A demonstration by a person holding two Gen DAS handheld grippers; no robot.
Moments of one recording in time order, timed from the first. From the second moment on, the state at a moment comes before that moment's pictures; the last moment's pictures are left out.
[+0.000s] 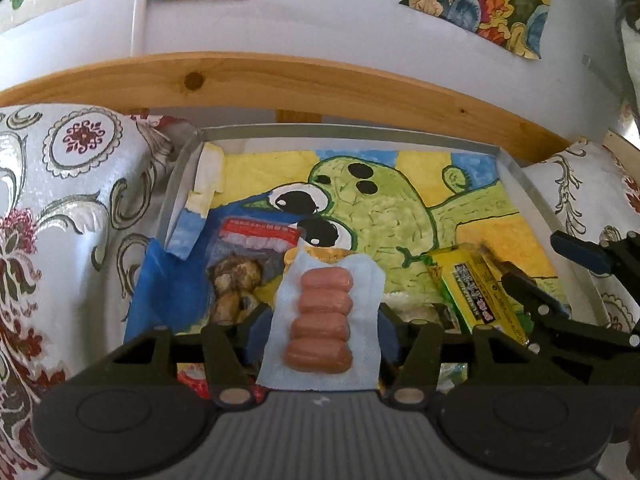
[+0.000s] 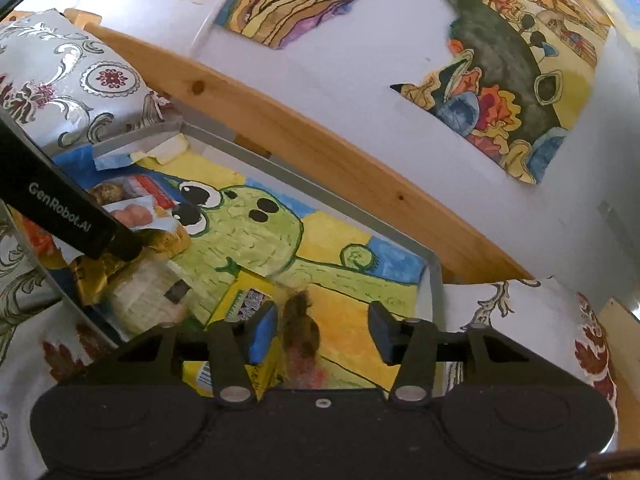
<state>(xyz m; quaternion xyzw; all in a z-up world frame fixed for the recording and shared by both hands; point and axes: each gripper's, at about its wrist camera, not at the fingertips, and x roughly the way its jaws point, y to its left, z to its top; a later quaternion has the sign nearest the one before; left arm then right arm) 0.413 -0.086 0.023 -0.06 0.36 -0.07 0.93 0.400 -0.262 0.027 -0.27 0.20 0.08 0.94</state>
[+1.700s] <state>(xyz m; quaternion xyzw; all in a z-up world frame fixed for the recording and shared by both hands) 0.151 0.007 0.050 -0.06 0.22 0.03 0.97 0.139 -0.226 0.085 -0.09 0.14 0.09 0.98</state>
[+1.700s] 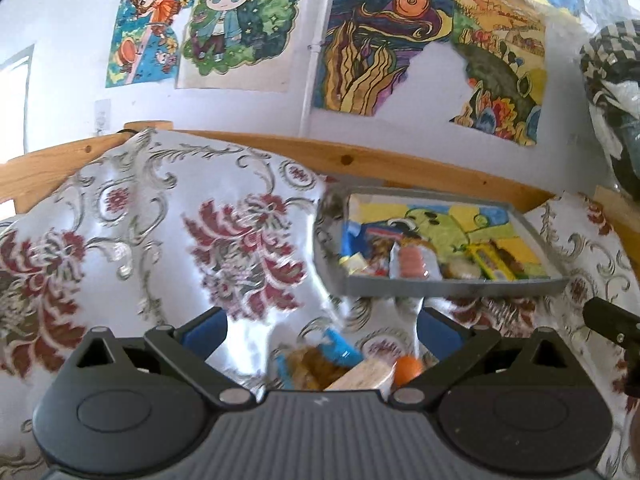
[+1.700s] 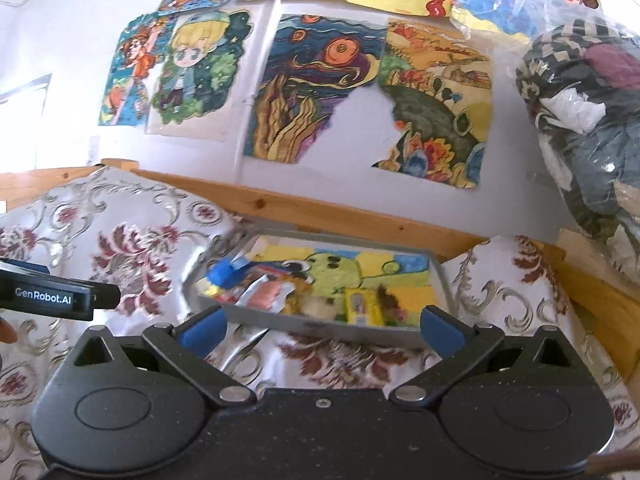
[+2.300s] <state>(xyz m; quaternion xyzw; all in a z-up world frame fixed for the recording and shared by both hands) 0.093 0.041 0.010 -0.04 0.29 0.05 0.96 0.090 -0.206 0.038 -0.10 0.22 0.11 0.96</state>
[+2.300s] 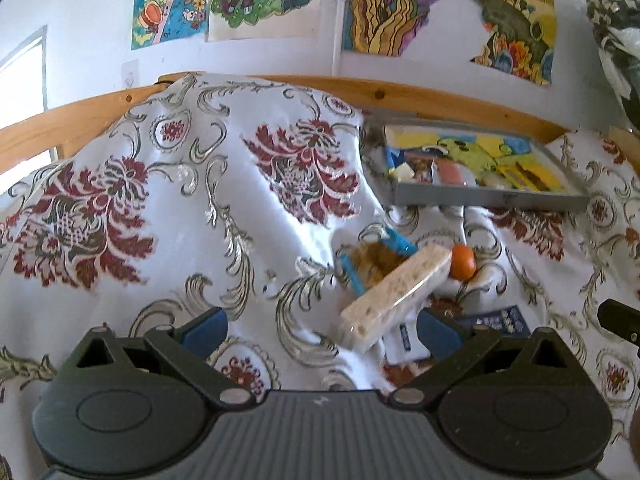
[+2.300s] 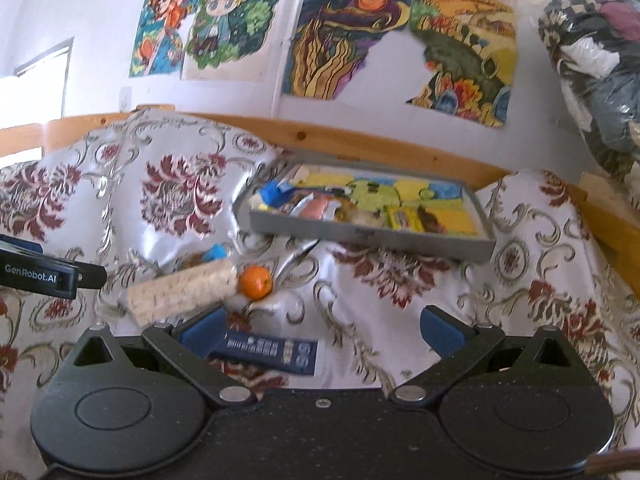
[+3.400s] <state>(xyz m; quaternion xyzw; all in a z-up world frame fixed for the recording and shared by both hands) 0.119 0.033 -0.026 0.01 0.30 0.01 0.95 0.105 -0.206 -0.020 -0.13 0.33 0.16 0.92</state>
